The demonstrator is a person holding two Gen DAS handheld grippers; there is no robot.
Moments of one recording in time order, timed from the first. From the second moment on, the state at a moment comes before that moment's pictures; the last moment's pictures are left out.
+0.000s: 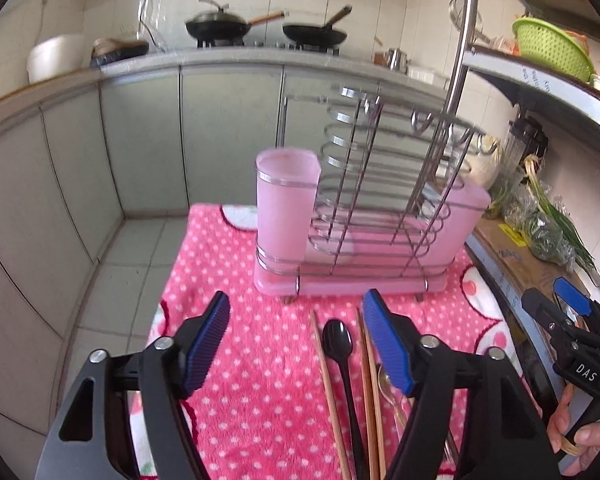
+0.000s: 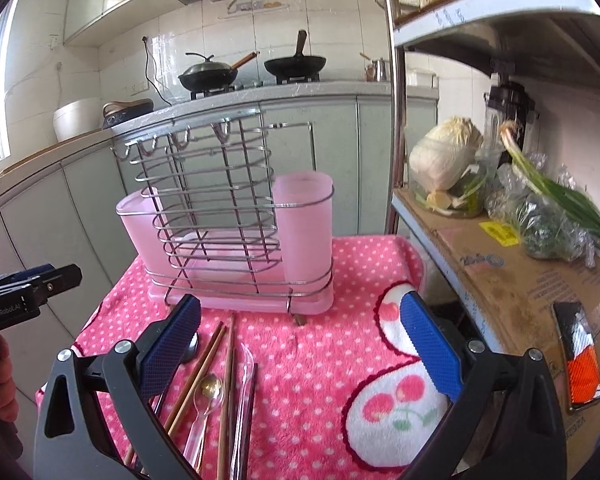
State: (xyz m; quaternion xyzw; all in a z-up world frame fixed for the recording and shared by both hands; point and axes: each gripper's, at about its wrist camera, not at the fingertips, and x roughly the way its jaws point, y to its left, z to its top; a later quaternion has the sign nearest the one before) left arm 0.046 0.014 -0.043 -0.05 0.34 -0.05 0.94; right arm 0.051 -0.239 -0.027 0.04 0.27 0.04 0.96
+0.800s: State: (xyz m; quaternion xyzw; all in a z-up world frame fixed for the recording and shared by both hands) left arm 0.131 -0.032 -0.165 -0.02 0.61 -0.10 0.79; right arm 0.091 -0.258 -0.082 0.13 0.42 0.12 0.89
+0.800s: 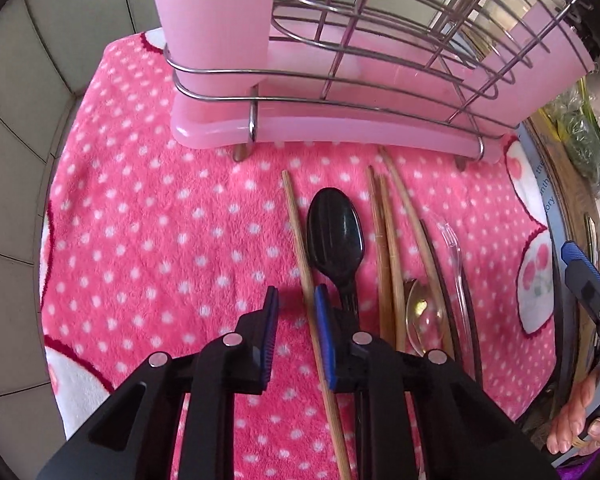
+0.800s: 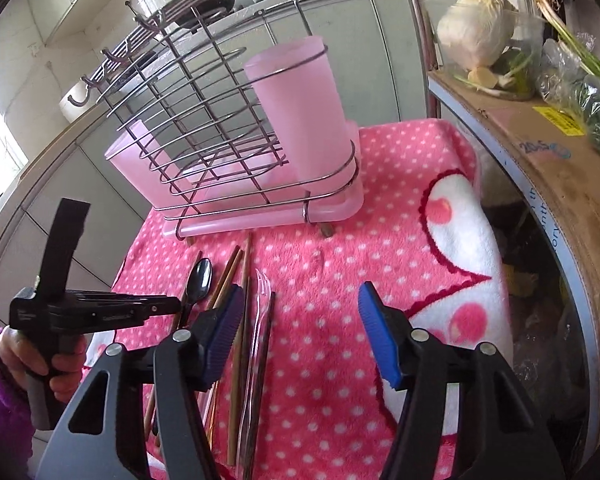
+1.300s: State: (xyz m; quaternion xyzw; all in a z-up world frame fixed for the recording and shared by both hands) left arm 0.120 -0.005 -0.158 -0.04 0.59 -0.07 0.80; right arm 0.114 -0.244 -0.114 0.16 0.51 0.16 0.83
